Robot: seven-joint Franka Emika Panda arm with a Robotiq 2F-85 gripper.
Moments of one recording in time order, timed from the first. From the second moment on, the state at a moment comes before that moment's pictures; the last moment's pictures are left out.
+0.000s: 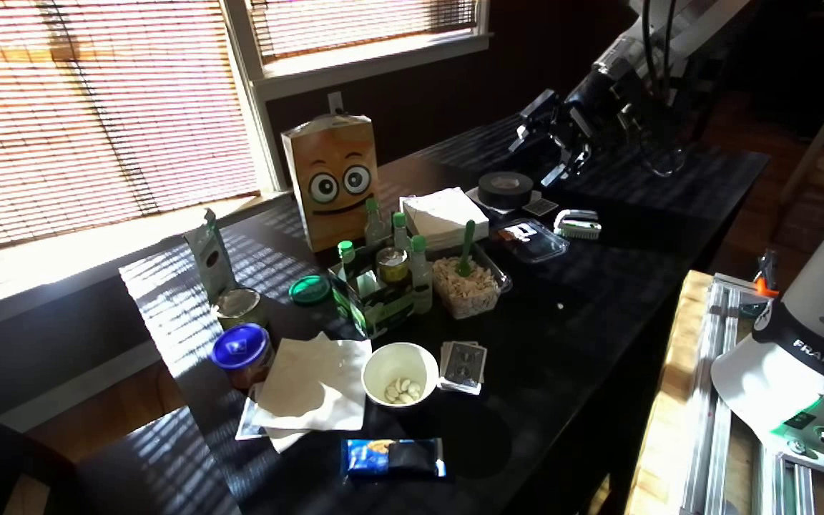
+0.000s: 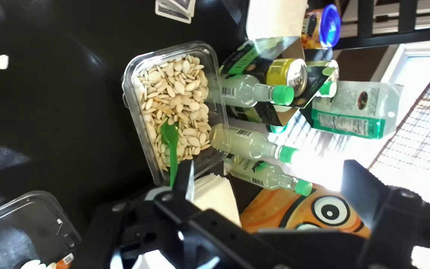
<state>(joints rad) 0.00 -0.34 -0.57 -2.76 0.91 2.39 -0.45</state>
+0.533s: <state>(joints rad) 0.15 0.04 -0.77 -2.65 1.29 2.03 -0.77</state>
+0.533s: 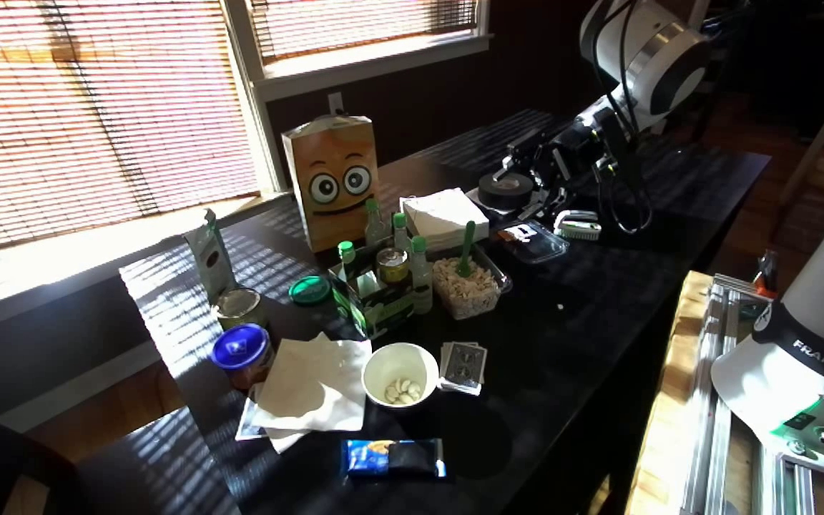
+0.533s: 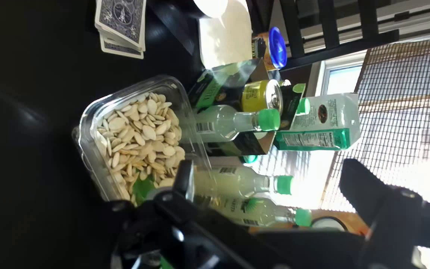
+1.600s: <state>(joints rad) -0.26 0.32 -0.43 -2.43 1.49 1.95 -0.83</state>
